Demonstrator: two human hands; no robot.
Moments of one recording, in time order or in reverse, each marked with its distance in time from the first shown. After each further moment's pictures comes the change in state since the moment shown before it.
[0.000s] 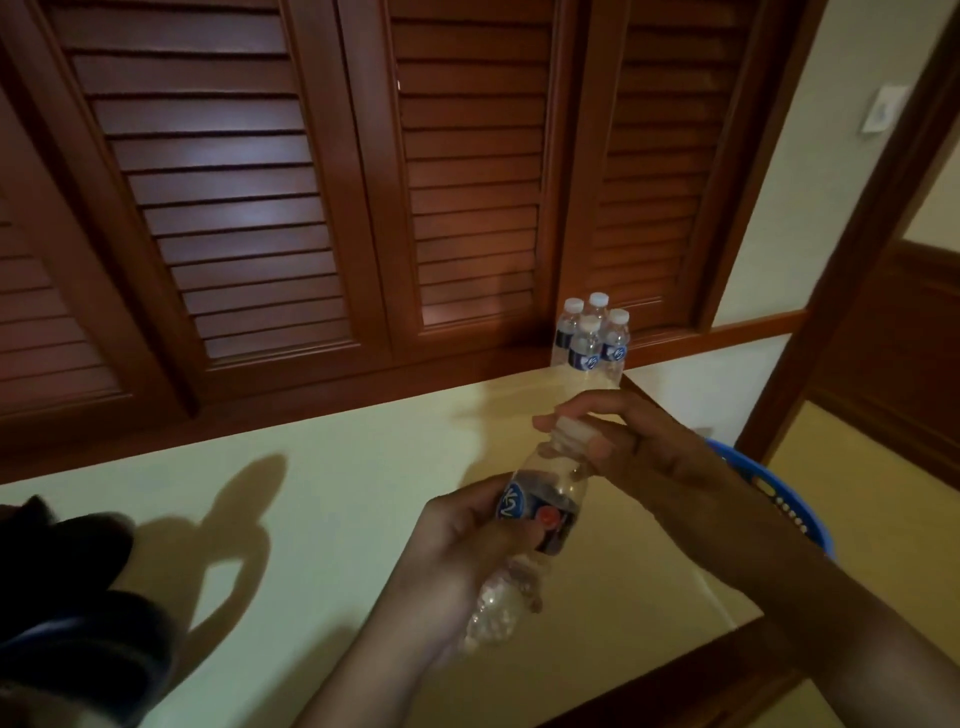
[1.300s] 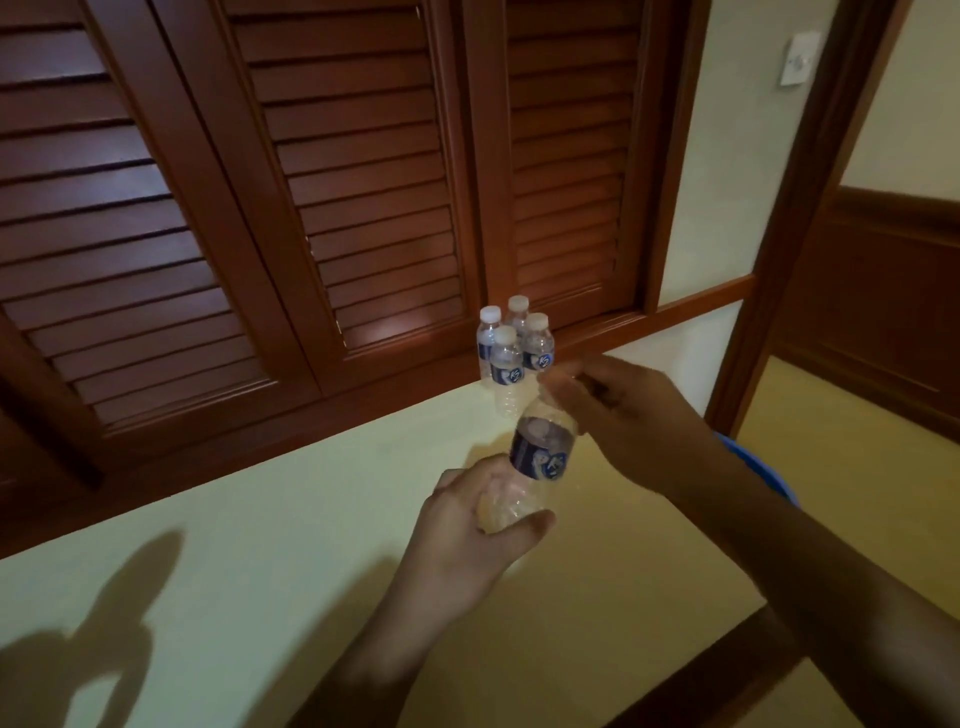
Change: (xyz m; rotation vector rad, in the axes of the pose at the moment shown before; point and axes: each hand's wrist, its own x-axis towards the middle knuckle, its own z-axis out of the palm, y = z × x) left_hand 0.121 -0.048 0.053 0.799 0.088 0.096; right_hand 0.043 0.057 -0.115 -0.470 0.325 0.066
